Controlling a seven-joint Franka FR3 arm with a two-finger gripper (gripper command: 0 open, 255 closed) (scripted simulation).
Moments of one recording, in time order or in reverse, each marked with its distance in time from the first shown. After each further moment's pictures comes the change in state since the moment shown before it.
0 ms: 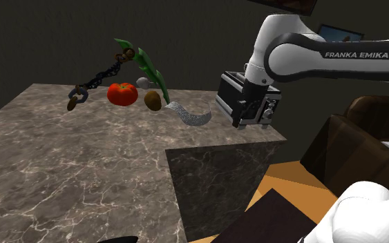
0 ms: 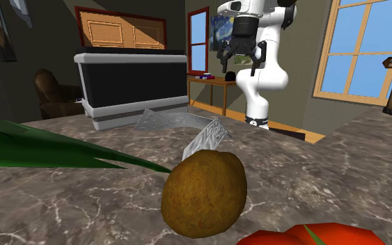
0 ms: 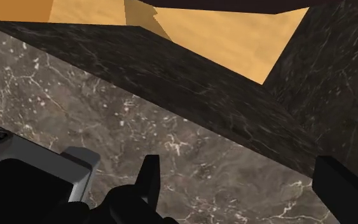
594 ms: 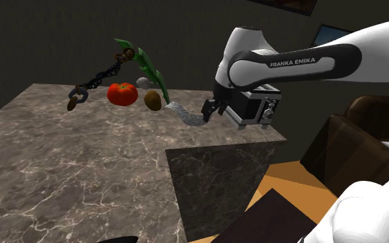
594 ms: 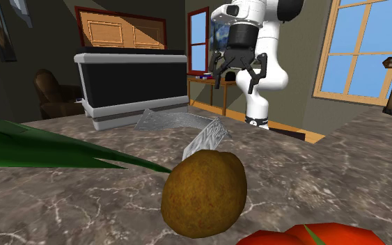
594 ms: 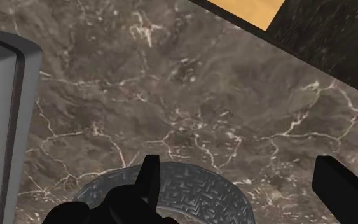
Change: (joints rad) arm 0.010 0.285 0.027 0.115 -0.010 0.300 0.036
